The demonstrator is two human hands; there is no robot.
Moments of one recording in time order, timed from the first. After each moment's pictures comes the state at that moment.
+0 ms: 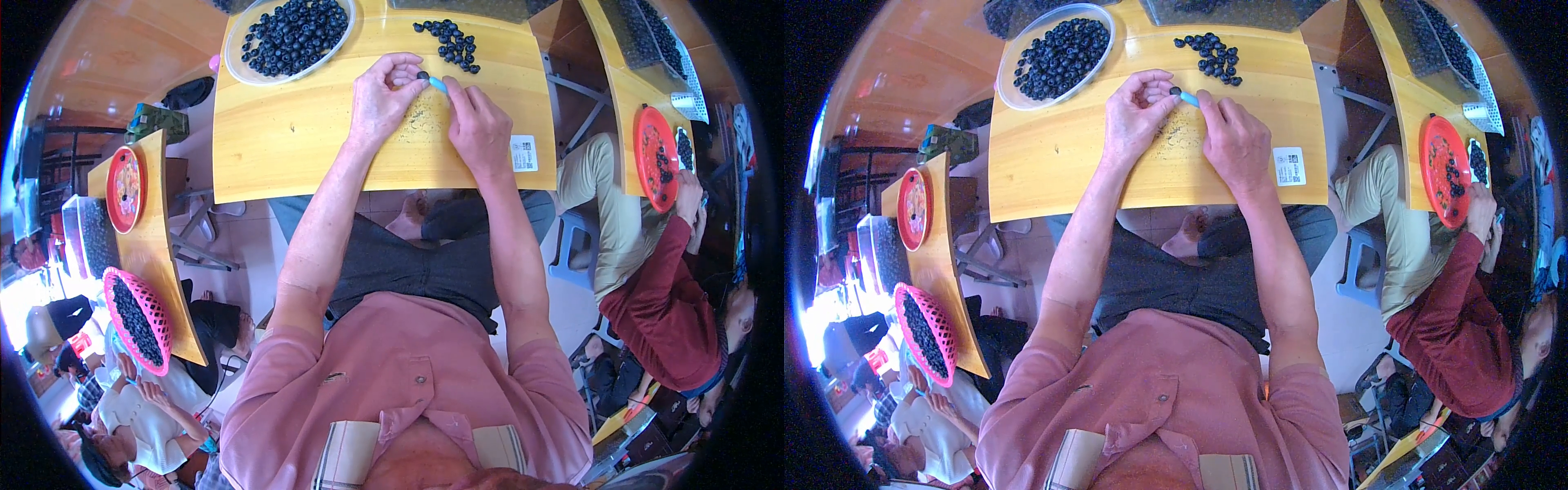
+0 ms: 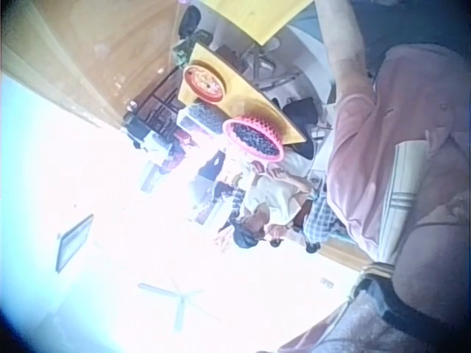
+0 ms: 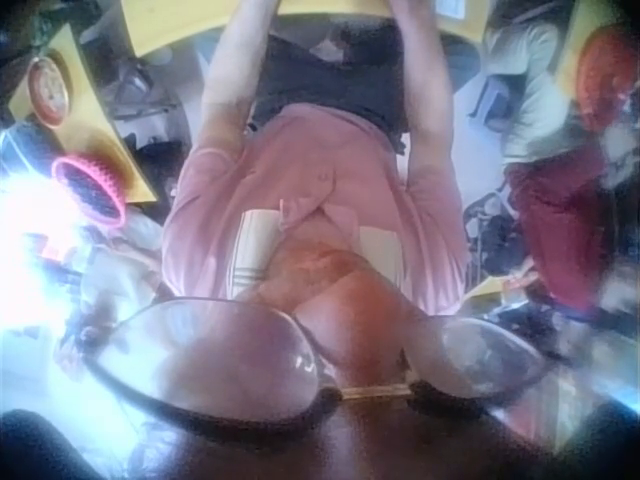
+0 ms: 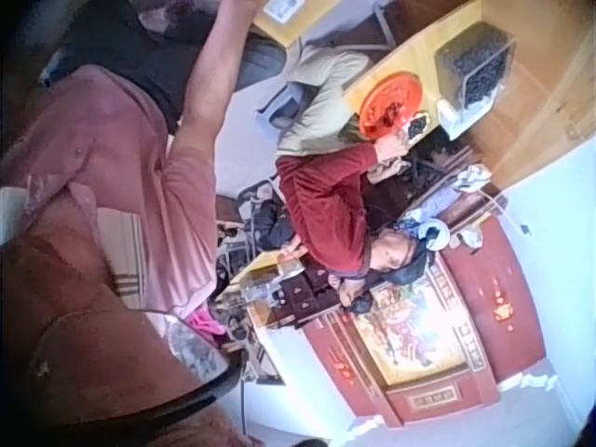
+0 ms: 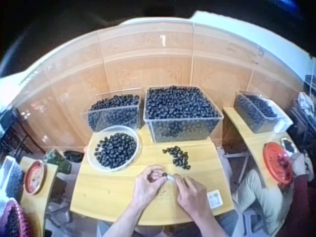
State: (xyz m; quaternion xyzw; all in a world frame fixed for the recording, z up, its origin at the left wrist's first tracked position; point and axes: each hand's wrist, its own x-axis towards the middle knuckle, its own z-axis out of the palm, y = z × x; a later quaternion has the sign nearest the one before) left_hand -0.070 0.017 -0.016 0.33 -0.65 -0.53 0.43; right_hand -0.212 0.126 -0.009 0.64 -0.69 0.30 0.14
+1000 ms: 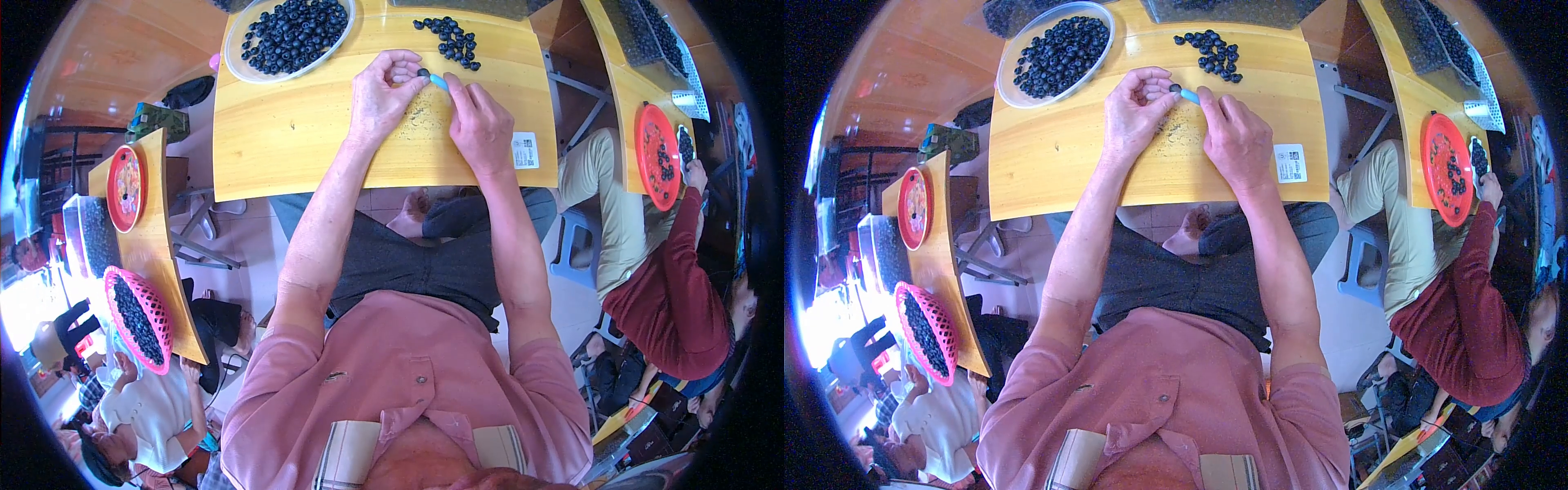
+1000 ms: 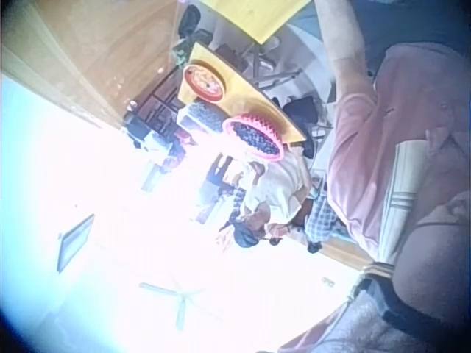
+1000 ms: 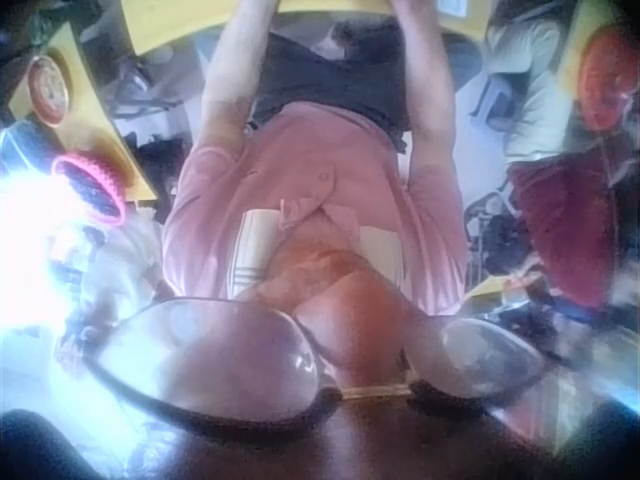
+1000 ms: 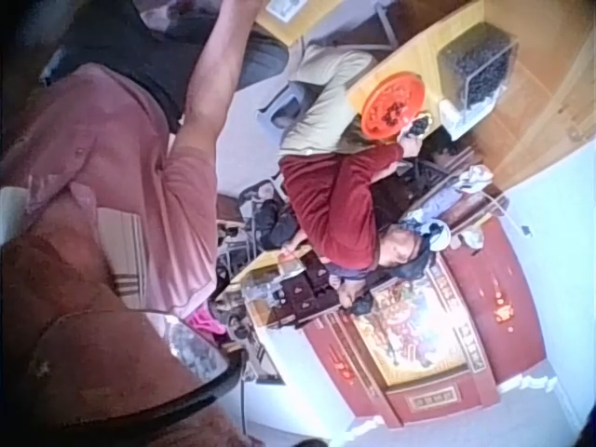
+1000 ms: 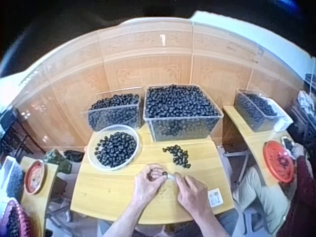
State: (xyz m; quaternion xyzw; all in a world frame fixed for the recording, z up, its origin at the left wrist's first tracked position) left_hand -0.069 0.018 -0.018 0.33 -0.64 -0.54 0.43; right_hand -0.211 0.128 -0.009 0.65 -0.68 0.30 0.16
